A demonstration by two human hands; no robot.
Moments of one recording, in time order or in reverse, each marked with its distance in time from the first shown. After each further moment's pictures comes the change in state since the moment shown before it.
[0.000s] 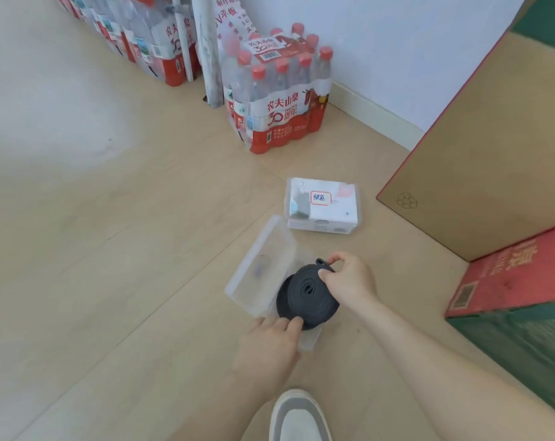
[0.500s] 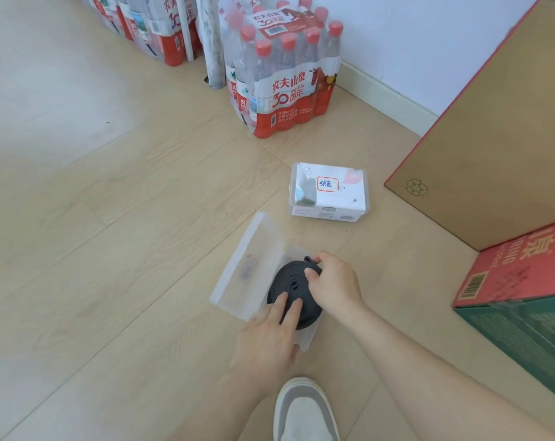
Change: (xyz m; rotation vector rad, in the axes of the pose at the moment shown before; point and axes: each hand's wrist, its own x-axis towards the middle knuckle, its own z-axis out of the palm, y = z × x) left_hand -0.012 -0.005 0.004 -0.106 -0.045 -0.090; right_hand -0.013 -0.002 0.038 -0.258 -0.016 -0.131
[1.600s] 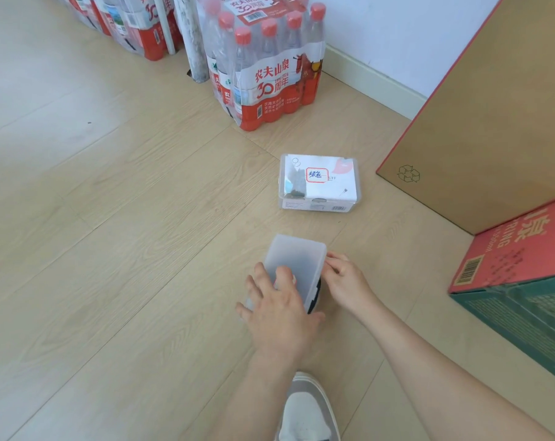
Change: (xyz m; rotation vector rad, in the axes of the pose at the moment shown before) left_hand 0.037 0.045 -0.010 -0.176 0.181 -0.467; right_hand 0.009 0.056 0.005 0.377 -0.102 -0.064
